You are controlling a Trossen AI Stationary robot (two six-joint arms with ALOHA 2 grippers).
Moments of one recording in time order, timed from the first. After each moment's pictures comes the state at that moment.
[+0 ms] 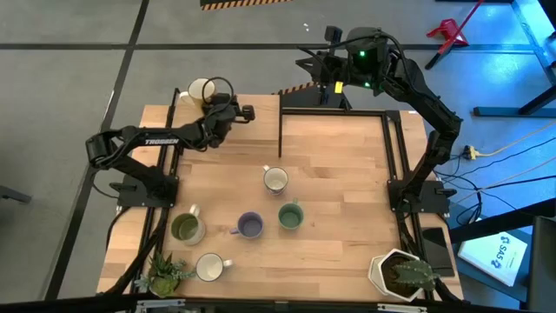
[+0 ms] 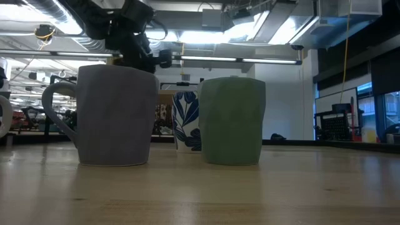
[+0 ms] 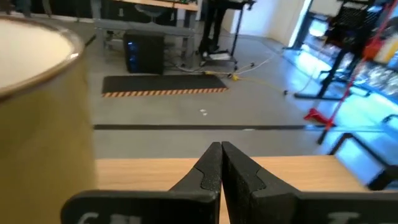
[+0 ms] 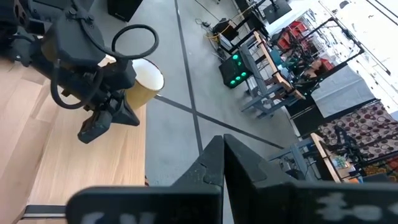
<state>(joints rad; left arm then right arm) 0.49 1.39 0.77 0.31 -0.88 -0.43 -0.39 1.73 2.32 -0.86 0.09 -0.77</state>
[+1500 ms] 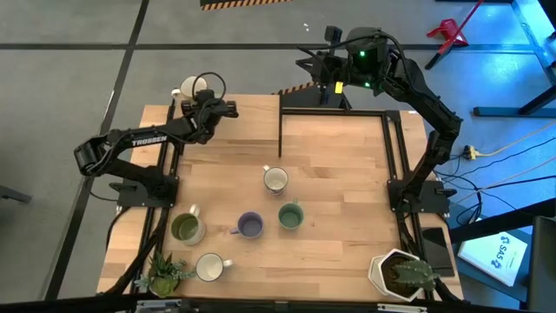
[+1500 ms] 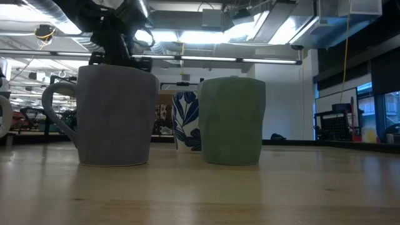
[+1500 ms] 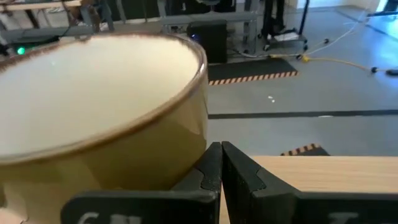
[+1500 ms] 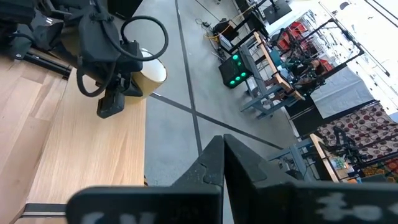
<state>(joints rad) 0.59 1.27 0.77 -0.04 -1.00 -0.46 -0.39 1.73 2.32 -0.86 0.09 -0.78</state>
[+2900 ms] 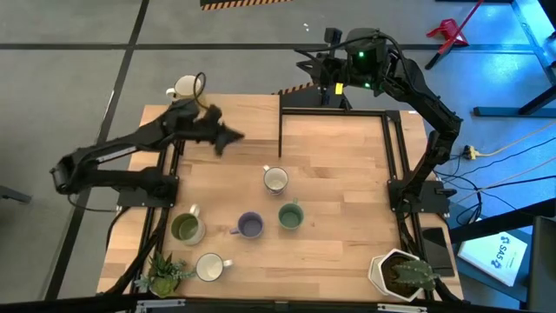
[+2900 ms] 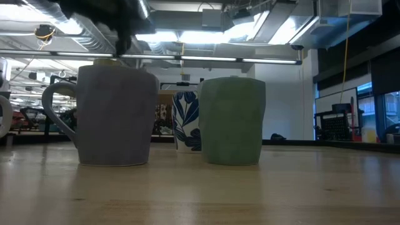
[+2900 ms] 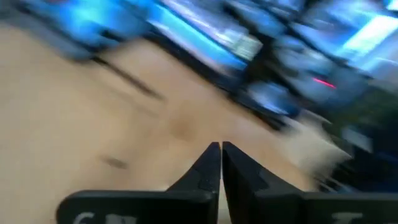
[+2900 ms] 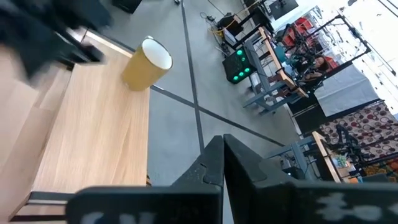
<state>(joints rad) 0.51 0.91 0.77 -0.17 0.40 -0.46 -0.39 1.73 2.32 -0.90 0.10 -0.79</state>
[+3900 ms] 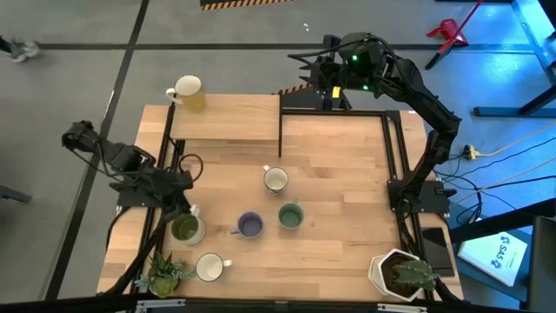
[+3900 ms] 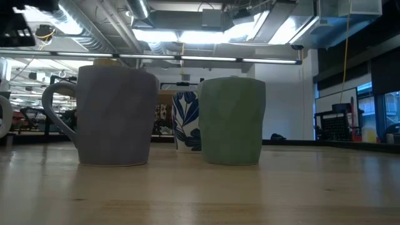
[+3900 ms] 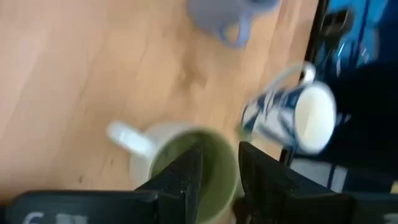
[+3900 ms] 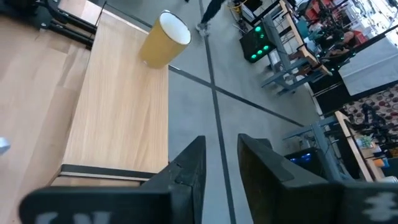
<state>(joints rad) -0.48 0.66 0.77 -1.04 0.06 -0.94 -0.39 1.74 2.32 -1.01 0.11 -0.74</state>
